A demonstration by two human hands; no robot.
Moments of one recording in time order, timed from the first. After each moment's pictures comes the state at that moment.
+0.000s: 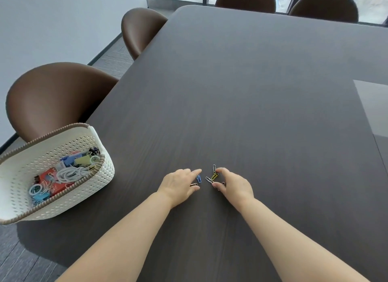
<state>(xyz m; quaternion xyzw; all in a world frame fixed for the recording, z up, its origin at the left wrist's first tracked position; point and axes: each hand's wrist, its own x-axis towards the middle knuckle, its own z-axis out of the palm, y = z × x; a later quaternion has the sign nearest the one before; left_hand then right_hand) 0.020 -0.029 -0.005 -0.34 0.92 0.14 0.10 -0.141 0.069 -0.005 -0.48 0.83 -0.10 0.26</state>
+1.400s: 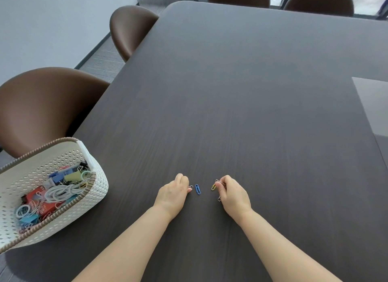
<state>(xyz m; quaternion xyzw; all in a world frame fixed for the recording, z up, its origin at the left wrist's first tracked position) 0.017 -0.038 -0.017 -0.40 0.90 0.15 0.12 -0.134 0.065 -0.012 -0.40 0.84 -0.23 0.31</state>
